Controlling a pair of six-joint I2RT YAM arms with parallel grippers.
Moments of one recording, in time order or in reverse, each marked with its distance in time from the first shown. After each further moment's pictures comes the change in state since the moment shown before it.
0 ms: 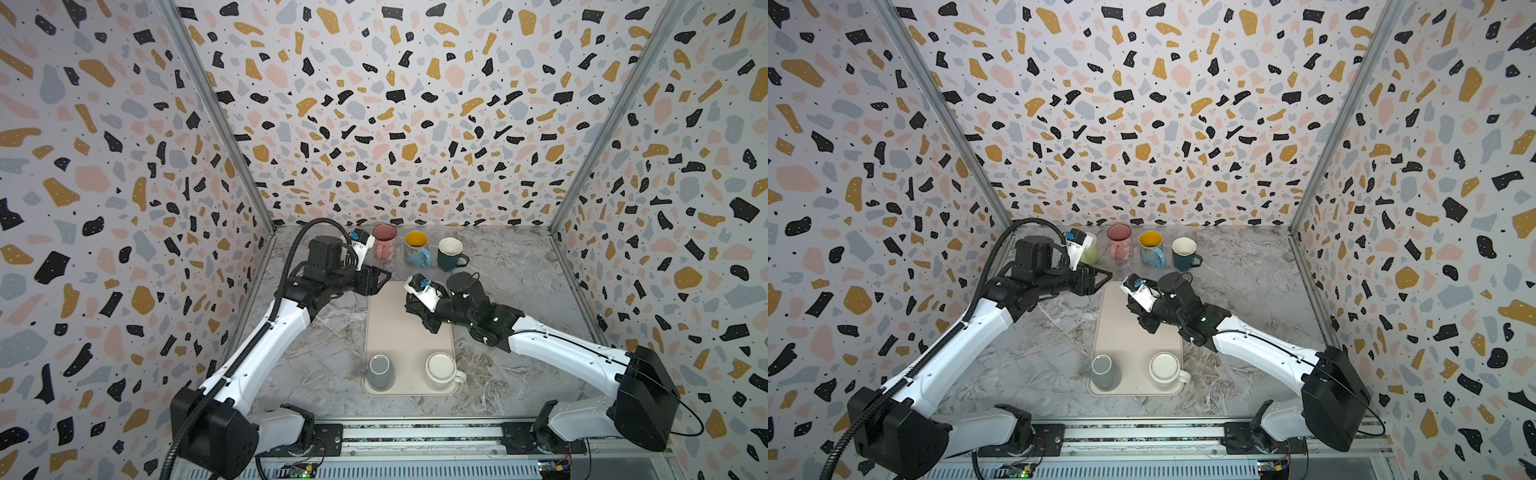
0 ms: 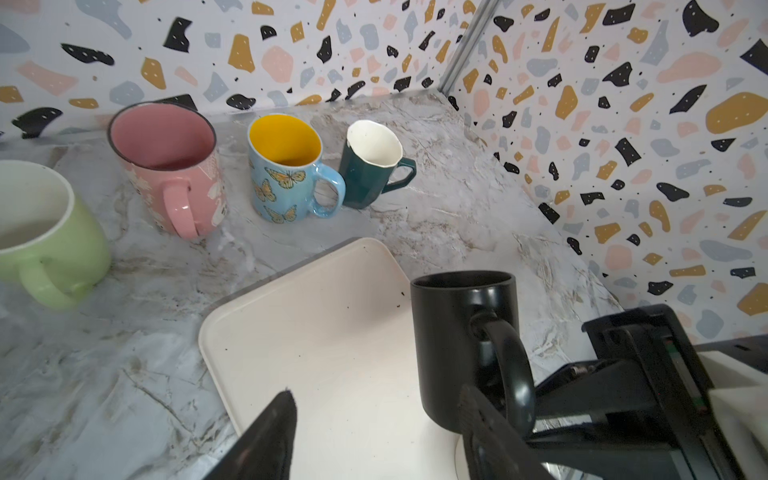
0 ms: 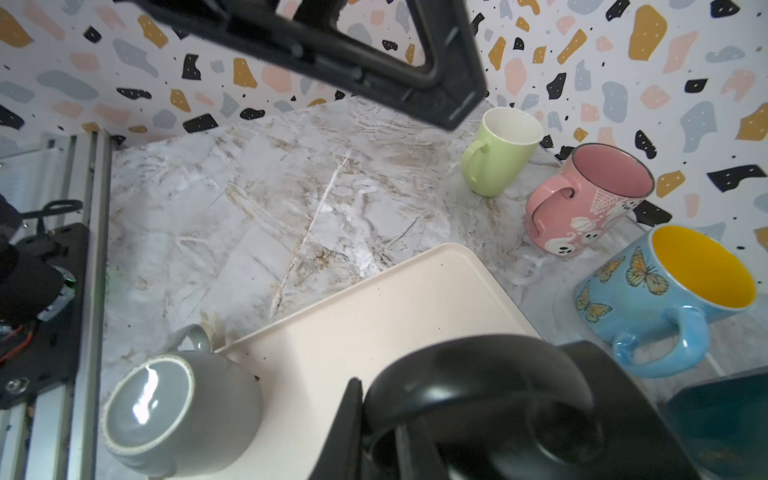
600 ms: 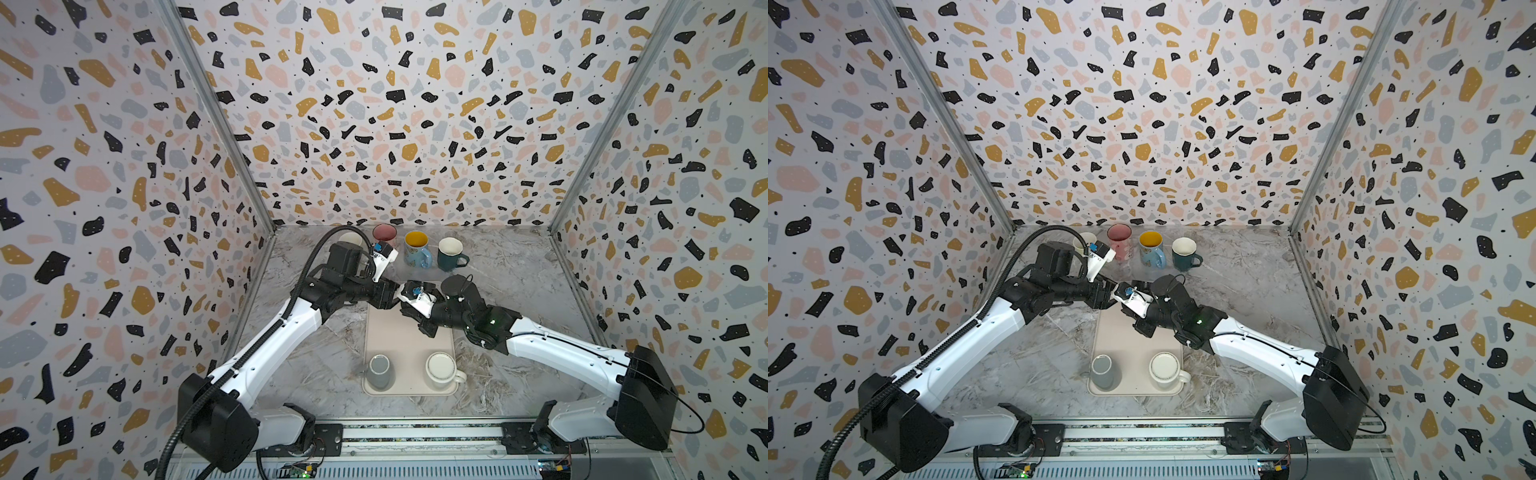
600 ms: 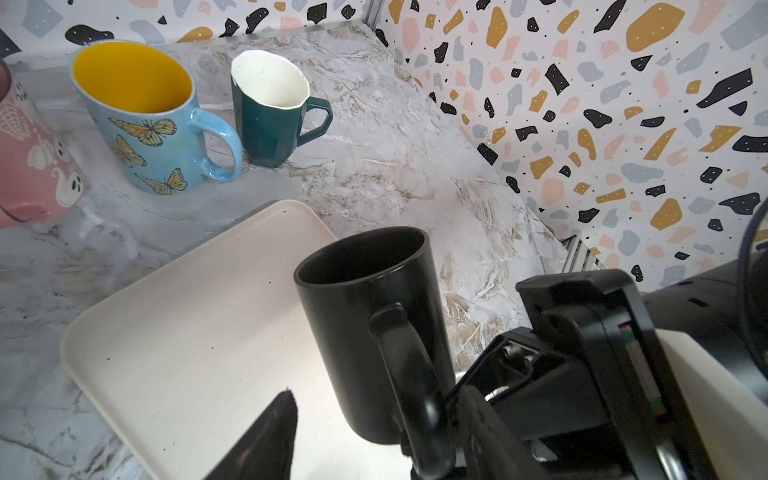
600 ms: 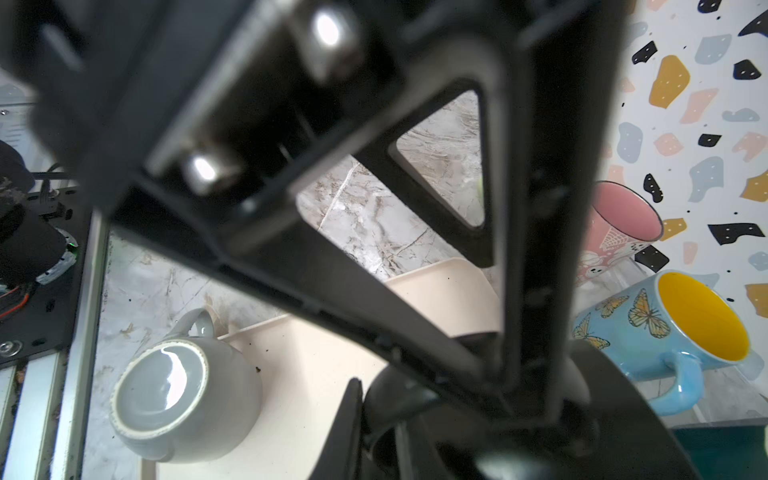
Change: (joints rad) left arm -0.111 0.045 0.000 -0.026 0.082 0.009; right arm 0.043 0.005 0.019 -0.020 0.013 -0.084
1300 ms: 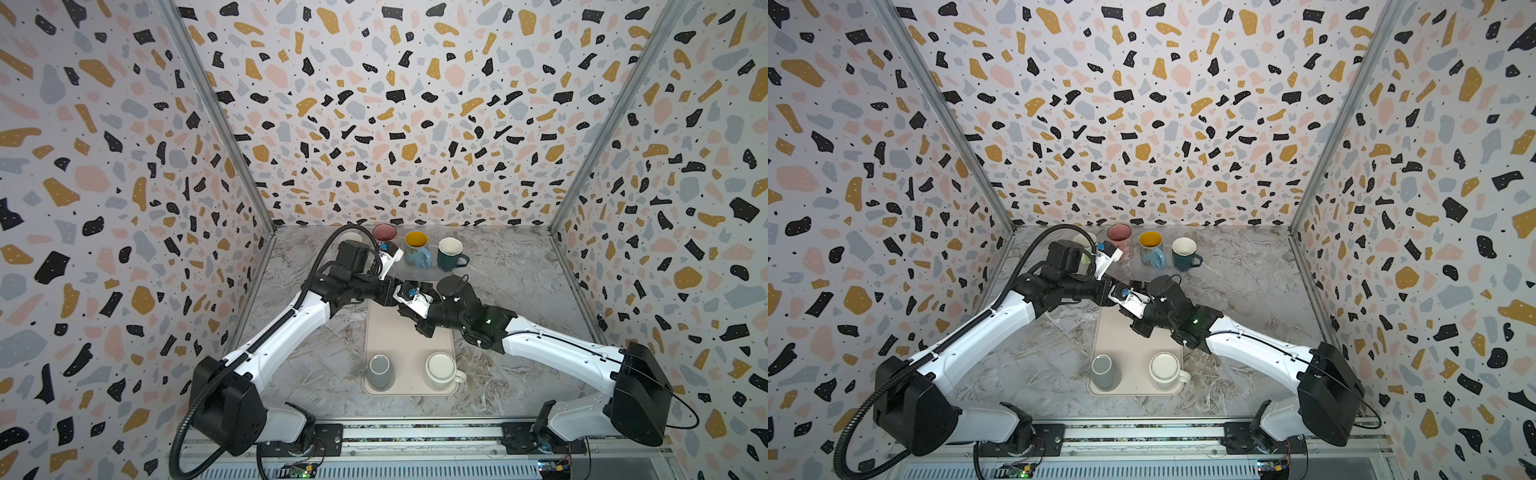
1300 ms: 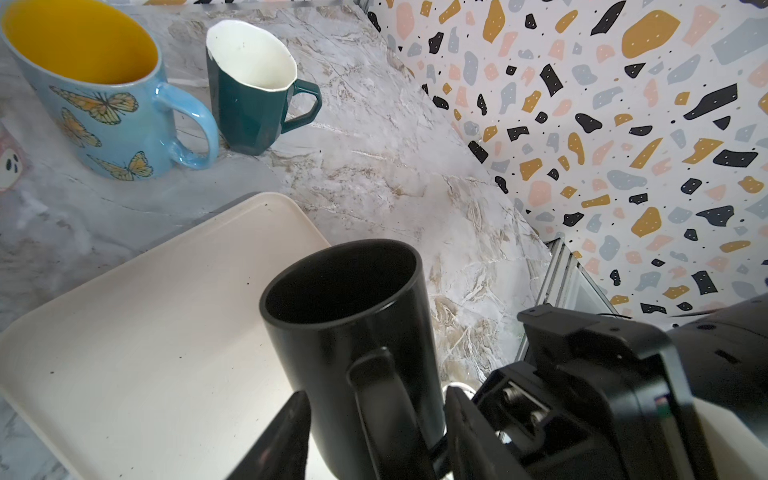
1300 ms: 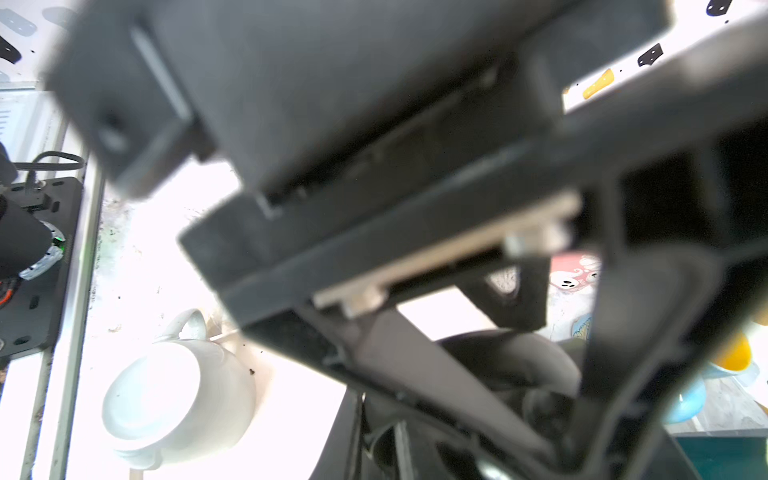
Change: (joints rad) left arm -0.019 0.078 0.015 0.037 0.039 -0.045; right arm 0.014 0.031 0.015 0.006 0.020 -0.018
